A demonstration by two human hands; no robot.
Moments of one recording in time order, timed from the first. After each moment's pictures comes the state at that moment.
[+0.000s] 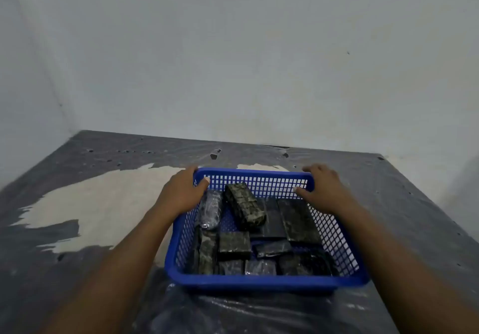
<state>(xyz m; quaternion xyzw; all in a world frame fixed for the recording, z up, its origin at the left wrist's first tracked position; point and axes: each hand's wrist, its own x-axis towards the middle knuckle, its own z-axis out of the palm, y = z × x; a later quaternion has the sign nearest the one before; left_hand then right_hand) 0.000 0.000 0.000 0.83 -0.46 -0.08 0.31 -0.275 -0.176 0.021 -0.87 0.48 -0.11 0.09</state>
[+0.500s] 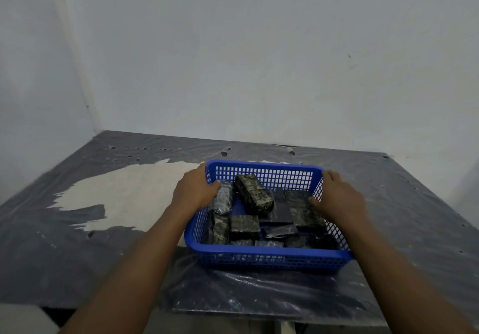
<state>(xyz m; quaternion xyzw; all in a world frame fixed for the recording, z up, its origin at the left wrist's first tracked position) -0.020 0.027 -0.008 0.83 -0.45 -0.04 0.32 -0.298 -0.127 0.001 -0.84 0.53 -0.11 -0.02</state>
